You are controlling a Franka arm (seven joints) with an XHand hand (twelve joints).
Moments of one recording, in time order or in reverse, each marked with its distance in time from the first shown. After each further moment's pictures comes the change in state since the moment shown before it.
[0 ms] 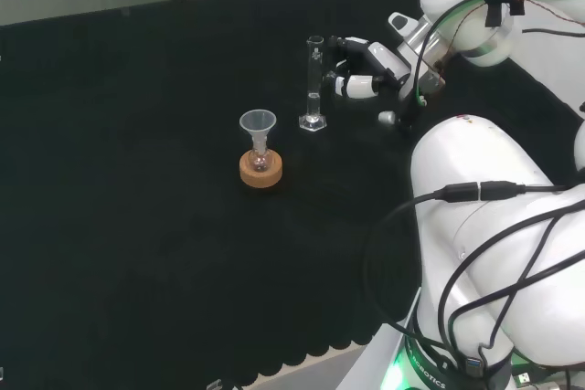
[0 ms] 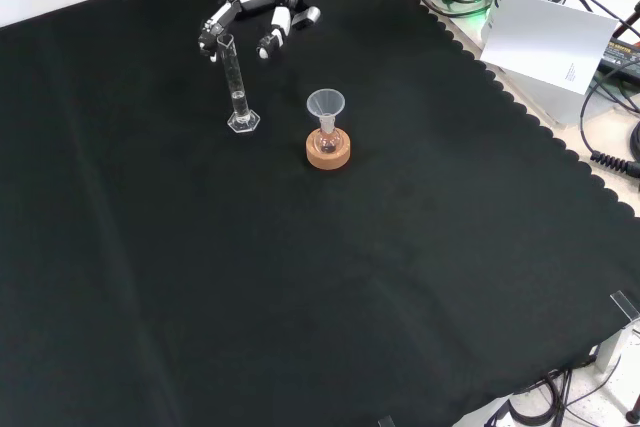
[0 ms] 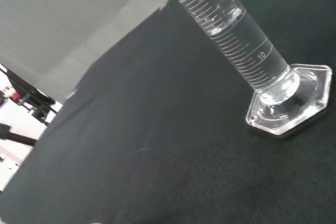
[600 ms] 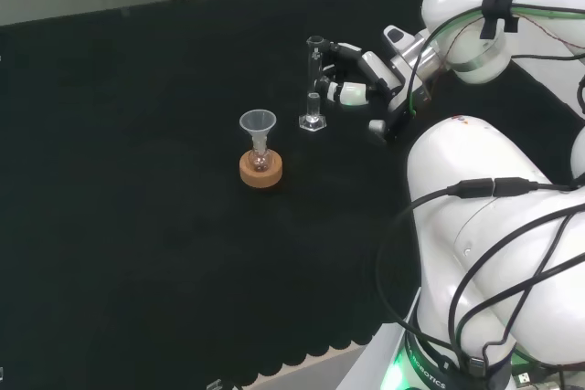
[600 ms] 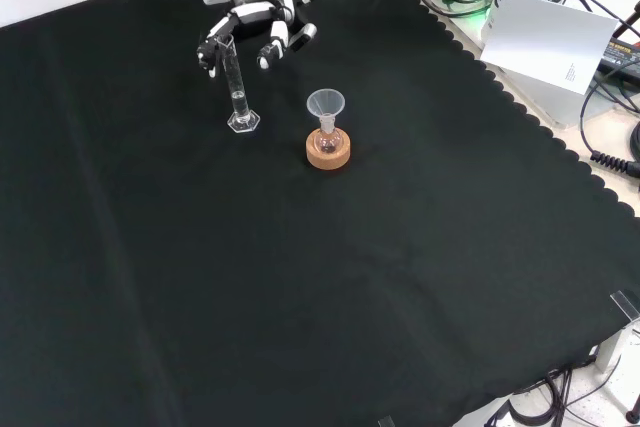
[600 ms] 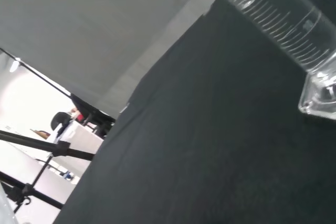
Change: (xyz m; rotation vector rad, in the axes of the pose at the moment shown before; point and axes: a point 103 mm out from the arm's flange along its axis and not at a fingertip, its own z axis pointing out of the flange) arm -0.004 0.013 0.030 -0.023 0.169 -0.088
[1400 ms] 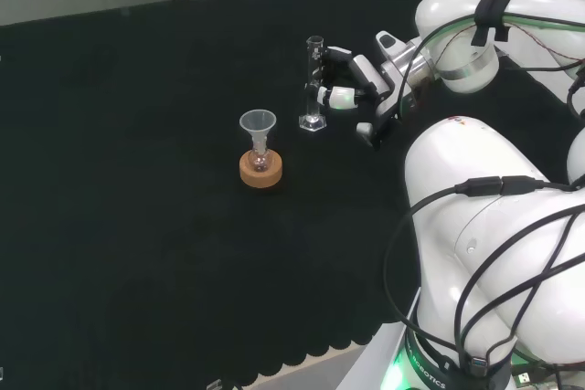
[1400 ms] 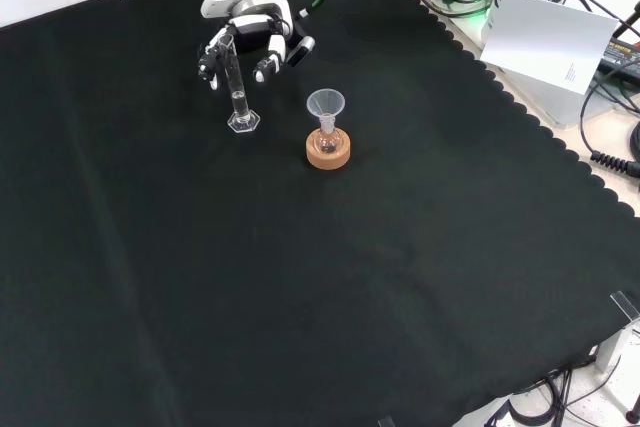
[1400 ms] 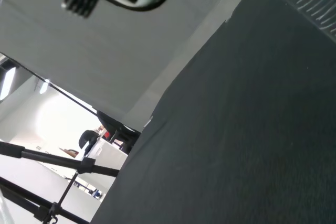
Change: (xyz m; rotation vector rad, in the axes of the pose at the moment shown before) arm -0.001 0.013 0.017 -0.044 0.079 -0.022
